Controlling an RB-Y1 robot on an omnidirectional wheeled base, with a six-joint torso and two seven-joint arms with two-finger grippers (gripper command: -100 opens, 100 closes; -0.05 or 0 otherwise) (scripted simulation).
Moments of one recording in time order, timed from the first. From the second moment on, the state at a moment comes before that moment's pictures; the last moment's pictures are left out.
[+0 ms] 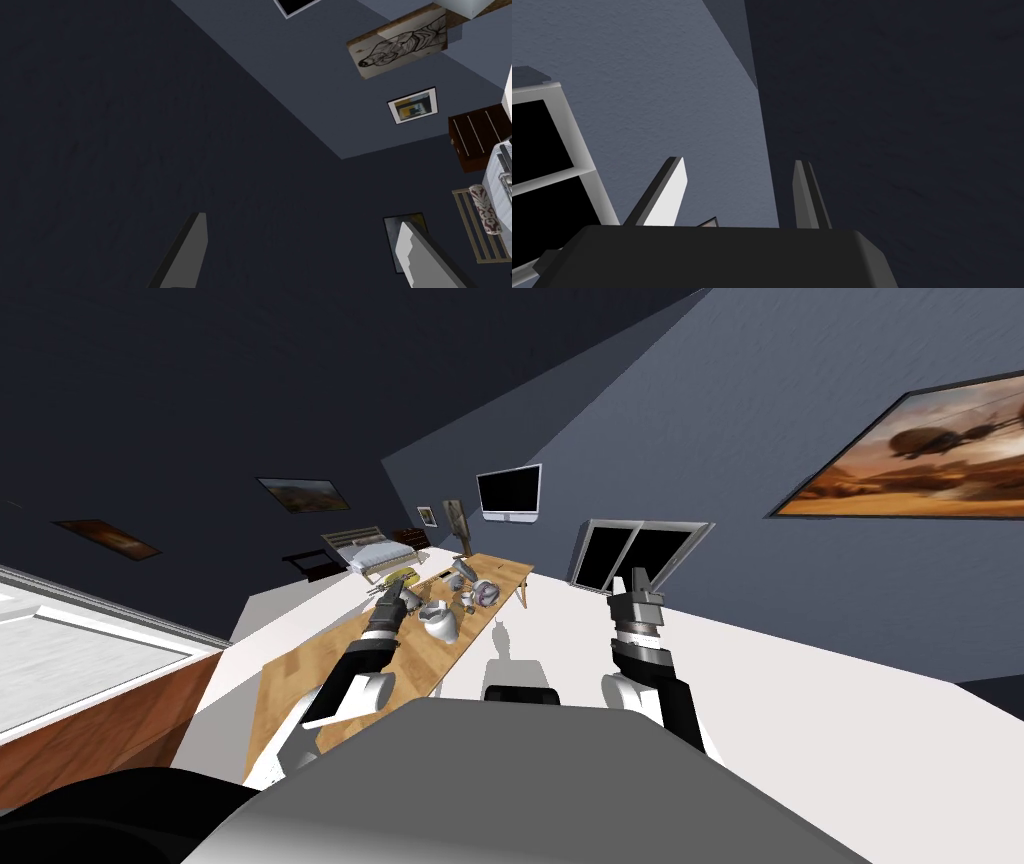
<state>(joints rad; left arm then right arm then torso) 0.56 0.27 0.31 -2.29 0.13 -0.04 -0.16 0.54 0.00 0.04 -2.35 -0.10 -0.38 0.10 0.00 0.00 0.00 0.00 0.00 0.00</state>
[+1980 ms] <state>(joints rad) 0.60 0.34 0.61 -2.29 0.31 0.53 -0.20 0.54 0.00 0.04 -2.35 -0.10 -0.38 0.10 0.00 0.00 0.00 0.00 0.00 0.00</state>
